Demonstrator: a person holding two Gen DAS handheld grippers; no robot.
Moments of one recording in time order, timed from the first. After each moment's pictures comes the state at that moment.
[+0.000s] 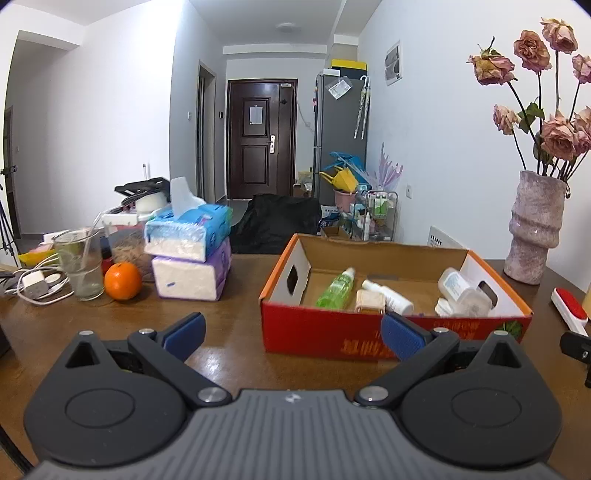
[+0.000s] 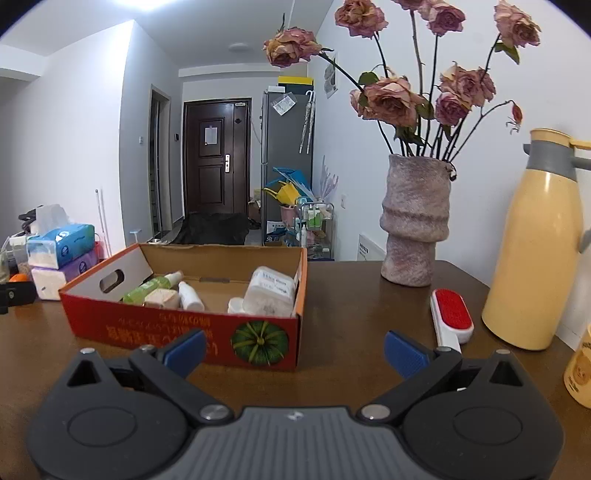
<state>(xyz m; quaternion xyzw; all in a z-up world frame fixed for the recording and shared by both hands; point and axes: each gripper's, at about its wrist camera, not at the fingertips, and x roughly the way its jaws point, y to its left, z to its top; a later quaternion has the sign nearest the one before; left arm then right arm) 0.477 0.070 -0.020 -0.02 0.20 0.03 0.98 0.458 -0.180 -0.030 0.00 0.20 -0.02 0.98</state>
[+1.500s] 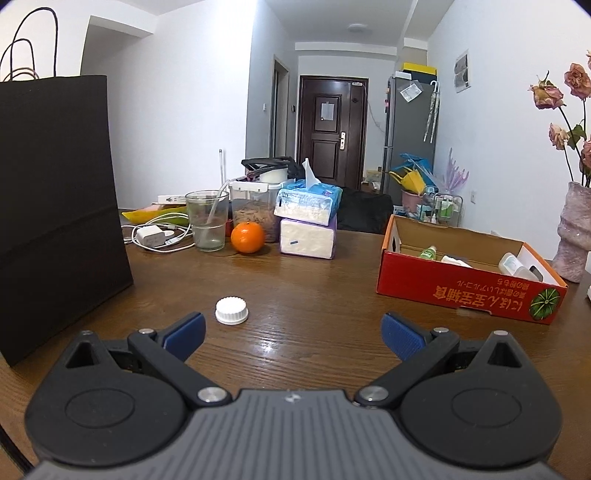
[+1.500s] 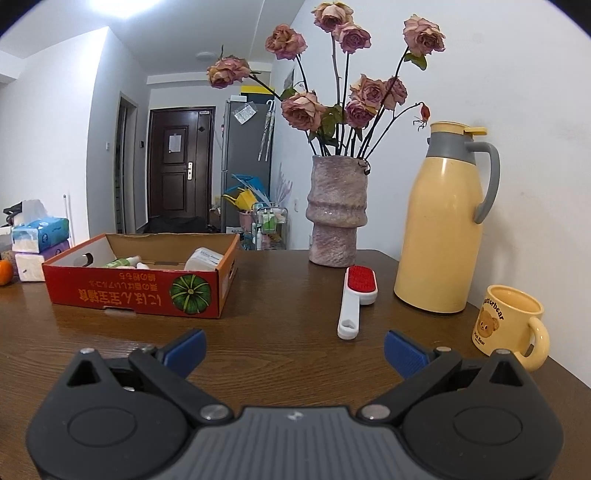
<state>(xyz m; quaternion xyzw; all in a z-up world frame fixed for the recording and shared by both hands) 0.350 0.142 -0.025 -0.05 0.20 0.14 0.97 0.349 -0.232 -0.041 -0.01 0.18 -0.09 0.98</state>
